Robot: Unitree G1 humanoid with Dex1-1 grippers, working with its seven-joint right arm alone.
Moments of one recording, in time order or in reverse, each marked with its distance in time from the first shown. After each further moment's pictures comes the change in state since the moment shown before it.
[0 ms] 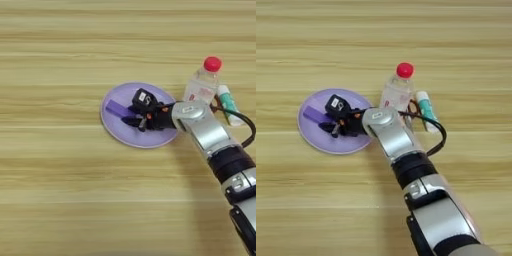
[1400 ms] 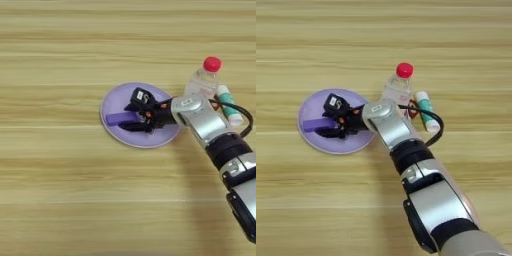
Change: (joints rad) arm -0.111 -0.011 0.047 0.180 -0.001 -0.061 0.153
